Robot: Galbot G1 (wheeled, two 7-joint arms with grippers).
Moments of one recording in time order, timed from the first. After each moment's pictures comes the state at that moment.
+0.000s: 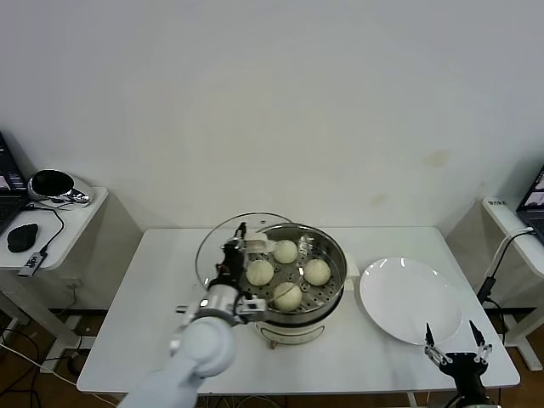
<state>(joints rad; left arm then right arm) 0.91 -1.19 0.08 -1.96 1.19 0.60 0.25 -1.68 1.49 0.93 1.92 -0.02 0.20 -0.14</state>
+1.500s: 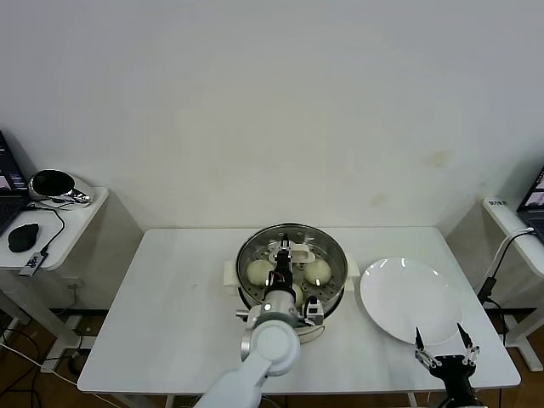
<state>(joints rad) 0.89 -1.48 0.17 -1.73 1.48 0.62 0.31 -1.67 1.48 0.90 1.87 -0.04 0.23 -0.15</state>
